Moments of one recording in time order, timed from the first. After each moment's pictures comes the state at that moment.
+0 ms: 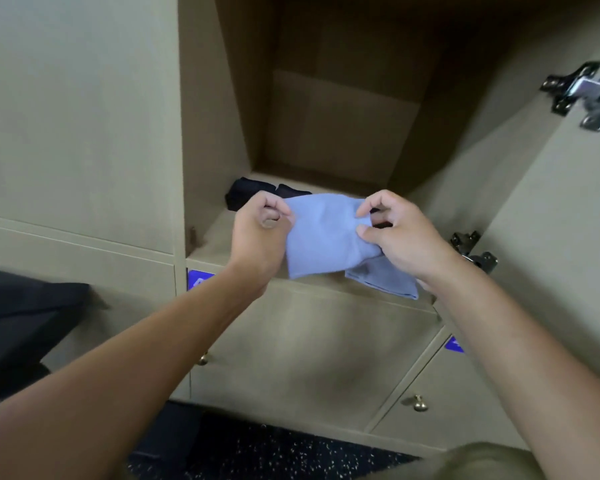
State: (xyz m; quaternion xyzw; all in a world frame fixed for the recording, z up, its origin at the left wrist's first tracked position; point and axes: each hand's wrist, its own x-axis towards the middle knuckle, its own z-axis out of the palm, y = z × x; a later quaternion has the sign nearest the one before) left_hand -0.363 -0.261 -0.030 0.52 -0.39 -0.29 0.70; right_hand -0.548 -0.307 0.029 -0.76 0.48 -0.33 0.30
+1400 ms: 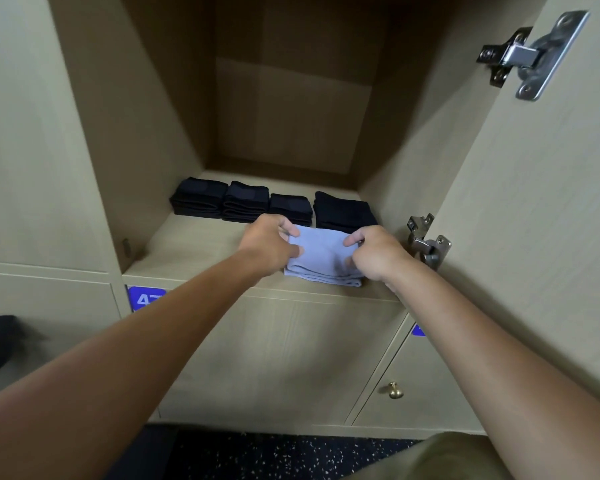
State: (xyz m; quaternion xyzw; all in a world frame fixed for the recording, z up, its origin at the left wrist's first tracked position) left_hand -0.400 -0.344 -0.053 0.64 -0.55 -0.30 0.45; right_hand -0.590 -0.368 -0.022 -0.69 0.65 -0.21 0.24
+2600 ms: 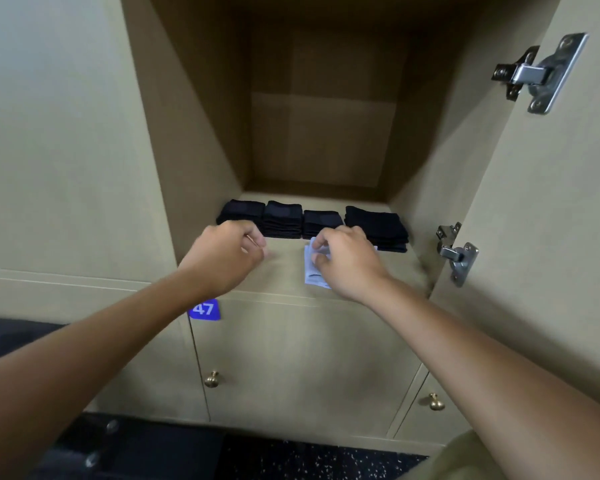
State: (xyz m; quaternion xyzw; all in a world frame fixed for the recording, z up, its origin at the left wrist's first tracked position) left_hand -0.319 -0.250 -0.008 0.71 -0.61 -0.09 0.35; right_hand -0.519 -0.320 -0.016 -0.84 0.49 -0.23 0.07
